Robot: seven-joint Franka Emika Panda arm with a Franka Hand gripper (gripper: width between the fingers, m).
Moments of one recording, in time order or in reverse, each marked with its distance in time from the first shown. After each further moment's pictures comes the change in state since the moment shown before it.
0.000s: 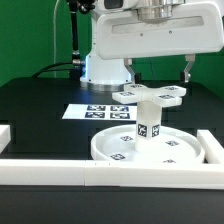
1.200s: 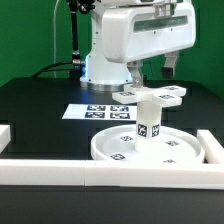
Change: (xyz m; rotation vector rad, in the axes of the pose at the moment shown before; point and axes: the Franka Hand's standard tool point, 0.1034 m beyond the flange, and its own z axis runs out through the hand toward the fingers) arm 0.006 0.011 0.000 -0.056 -0.029 -1.034
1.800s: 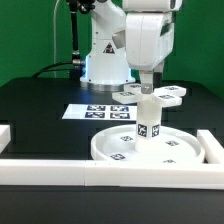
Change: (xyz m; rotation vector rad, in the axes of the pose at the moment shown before) arm -0.003 0.002 0.009 -0.015 -0.054 -0.390
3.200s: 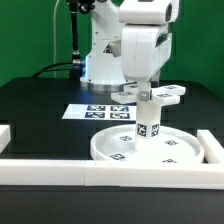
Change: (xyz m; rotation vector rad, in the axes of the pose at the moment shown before) arm -0.004 0.000 0.013 0.017 -0.011 0.044
